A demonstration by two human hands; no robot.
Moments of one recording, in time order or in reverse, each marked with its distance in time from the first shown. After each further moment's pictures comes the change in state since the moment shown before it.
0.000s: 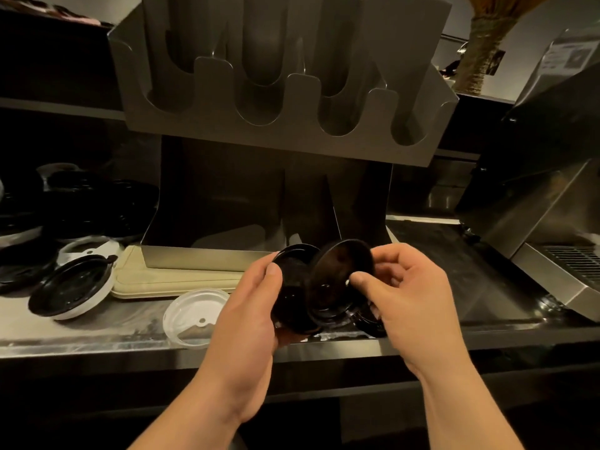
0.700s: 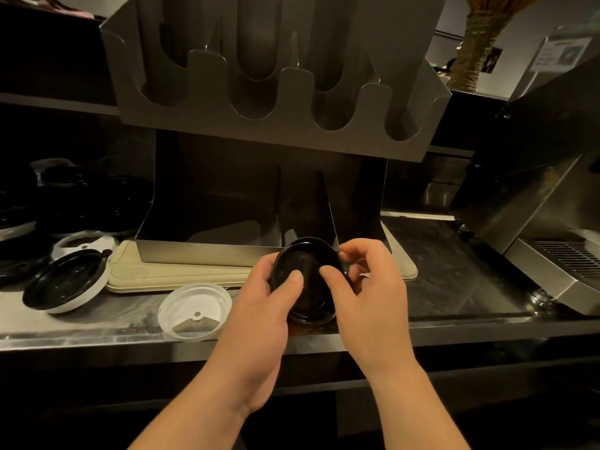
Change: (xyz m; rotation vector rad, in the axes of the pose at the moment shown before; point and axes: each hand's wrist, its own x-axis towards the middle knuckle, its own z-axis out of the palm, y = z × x) left_hand -0.002 -0.007 0.010 0.099 -0.027 -0.012; right_hand -0.006 0.021 0.035 -0.216 0.153 -0.251
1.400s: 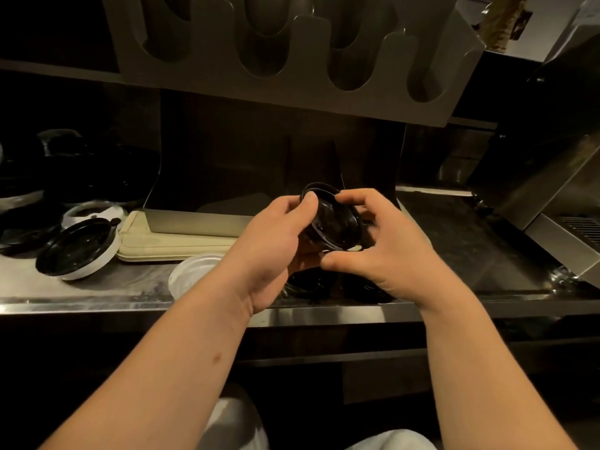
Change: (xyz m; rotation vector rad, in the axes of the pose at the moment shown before) left_hand 0.046 0.024 -0.004 0.070 -0.099 -0.107; right_hand 0.046 0.008 -0.024 -0.041 -0.549 0.032
